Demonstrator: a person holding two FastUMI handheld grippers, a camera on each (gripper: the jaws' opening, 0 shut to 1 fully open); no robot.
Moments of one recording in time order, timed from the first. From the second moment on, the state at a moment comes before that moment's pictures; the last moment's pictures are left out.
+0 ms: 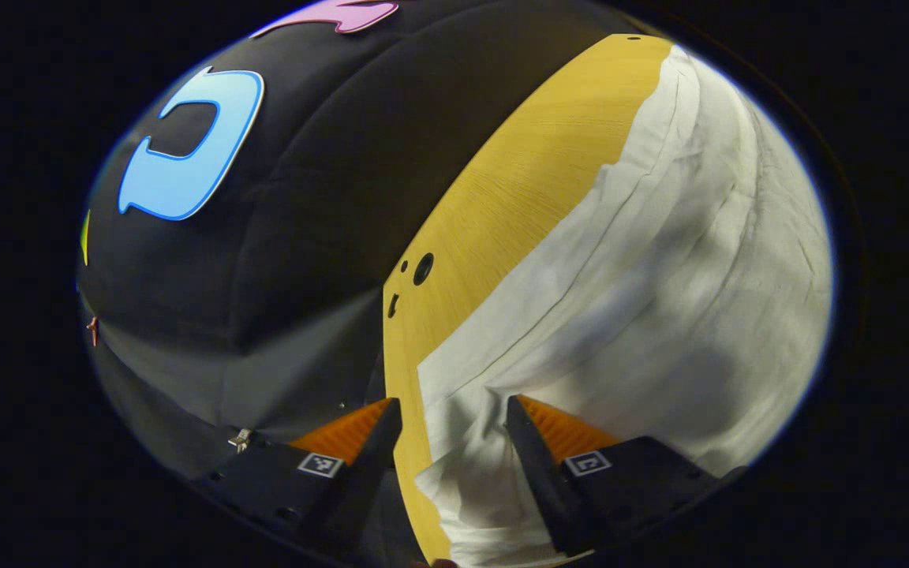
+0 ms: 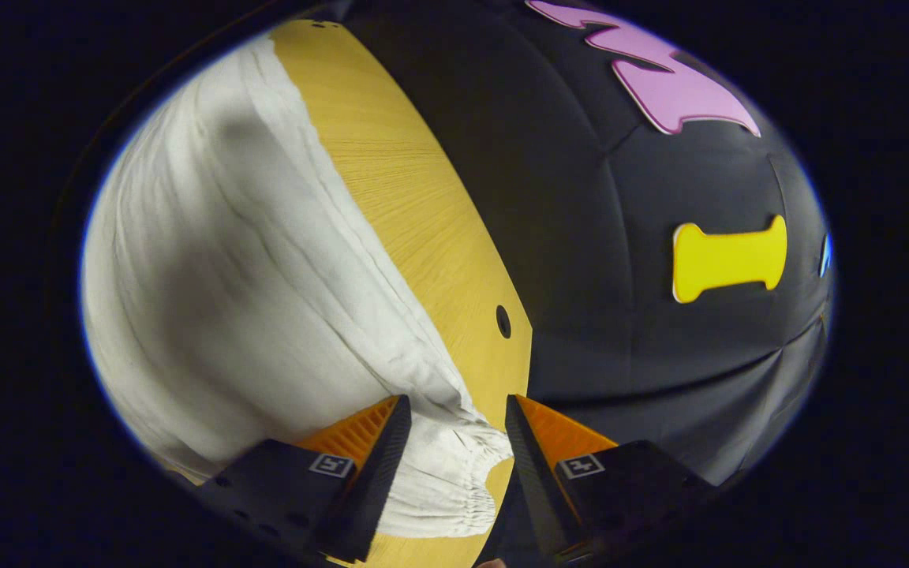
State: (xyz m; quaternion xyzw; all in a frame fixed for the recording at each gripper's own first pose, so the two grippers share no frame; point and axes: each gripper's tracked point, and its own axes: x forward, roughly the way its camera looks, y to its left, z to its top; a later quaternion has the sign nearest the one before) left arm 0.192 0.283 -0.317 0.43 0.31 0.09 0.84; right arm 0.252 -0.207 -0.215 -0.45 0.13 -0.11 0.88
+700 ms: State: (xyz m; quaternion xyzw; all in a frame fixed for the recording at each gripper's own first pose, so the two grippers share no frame) left arm 0.121 0.260 -0.294 0.31 0.30 0.08 0.90; right arm 0.155 -0.218 -0.230 0.08 0.19 -0.18 0.96
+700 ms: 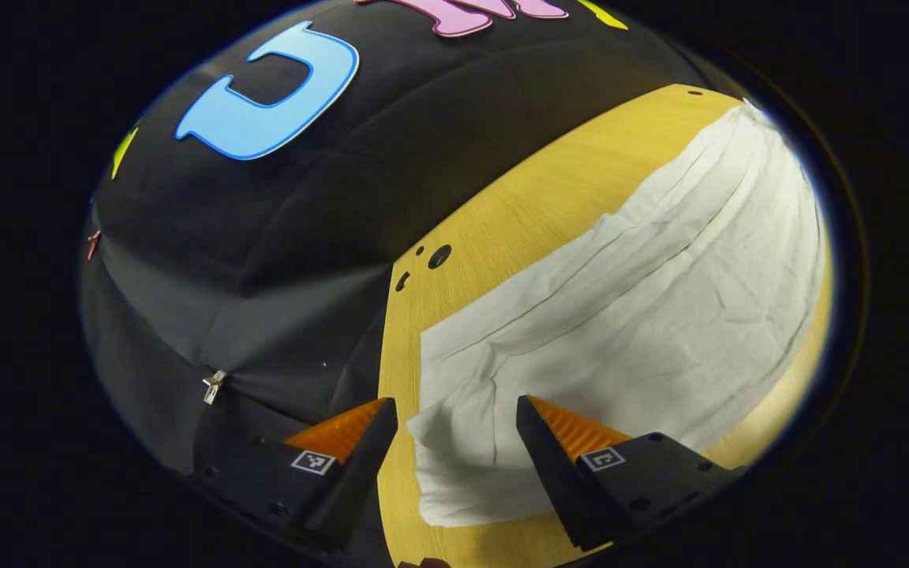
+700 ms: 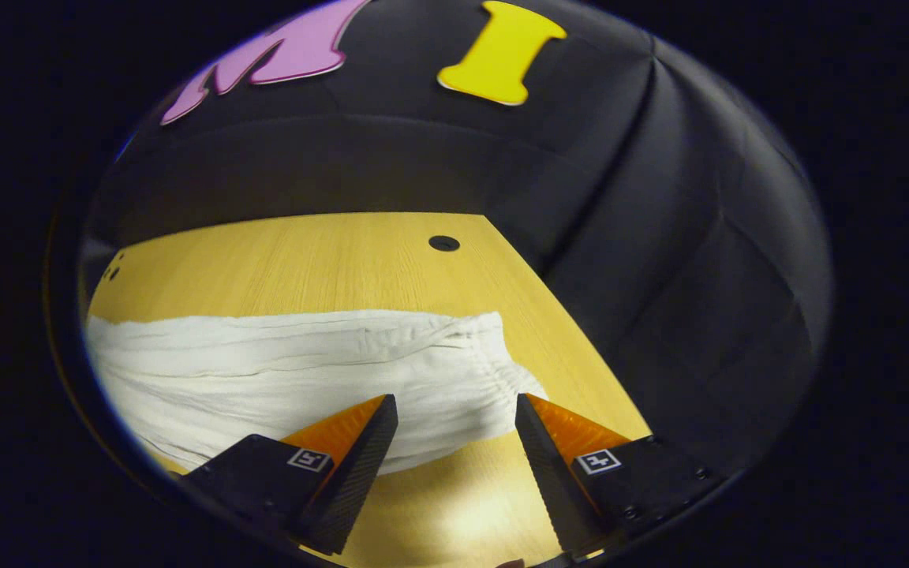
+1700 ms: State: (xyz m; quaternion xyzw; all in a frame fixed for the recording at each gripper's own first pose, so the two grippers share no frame) left arm 0.095 0.238 -0.333 0.31 0.33 0.04 0.89; right arm 0.186 -0.258 -0.274 0.38 0.22 -0.30 0.85
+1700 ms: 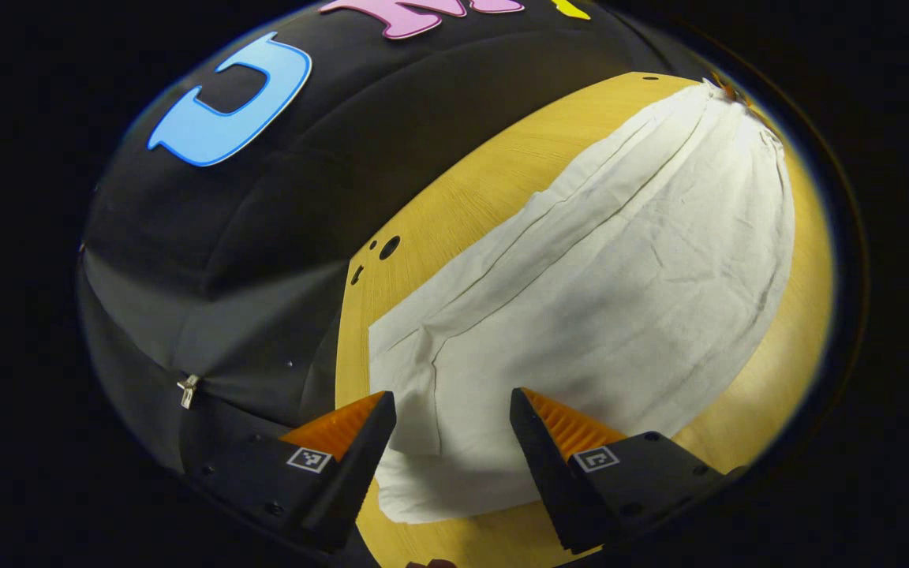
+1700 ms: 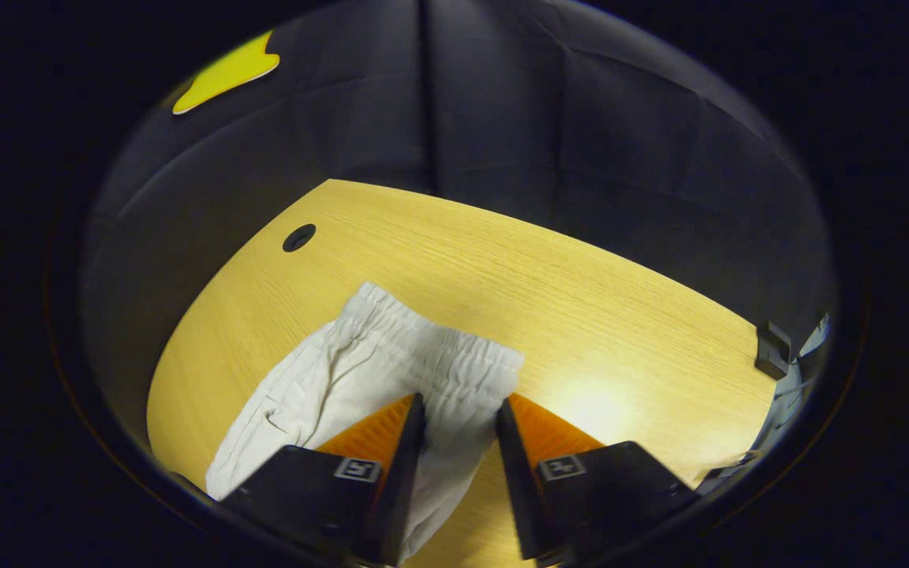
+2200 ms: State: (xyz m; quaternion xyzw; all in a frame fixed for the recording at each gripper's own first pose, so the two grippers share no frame) left arm 0.098 0.243 -0.333 0.30 0.34 0.02 0.89; right arm 0.184 -0.257 -0.264 0.42 0.19 -0.28 0.85
